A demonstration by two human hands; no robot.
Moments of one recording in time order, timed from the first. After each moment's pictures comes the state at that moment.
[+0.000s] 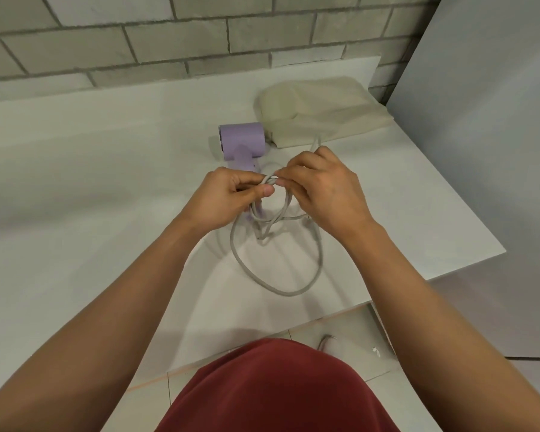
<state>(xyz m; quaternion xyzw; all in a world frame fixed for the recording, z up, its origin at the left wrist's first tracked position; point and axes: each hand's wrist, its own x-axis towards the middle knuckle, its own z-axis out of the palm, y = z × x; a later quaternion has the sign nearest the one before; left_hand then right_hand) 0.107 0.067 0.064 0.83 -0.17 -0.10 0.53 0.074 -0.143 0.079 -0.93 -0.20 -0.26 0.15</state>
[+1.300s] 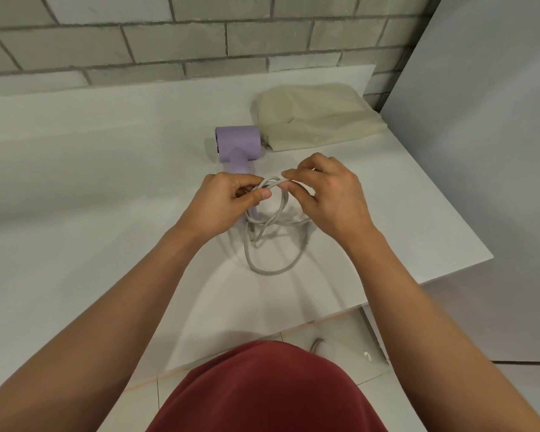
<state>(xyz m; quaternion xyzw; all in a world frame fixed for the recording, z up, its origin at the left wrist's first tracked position) 0.098 0.061 0.064 0.86 -0.18 -0.03 0.48 0.076 -0.158 0.066 -0.92 -0.16 -0.29 0.21</state>
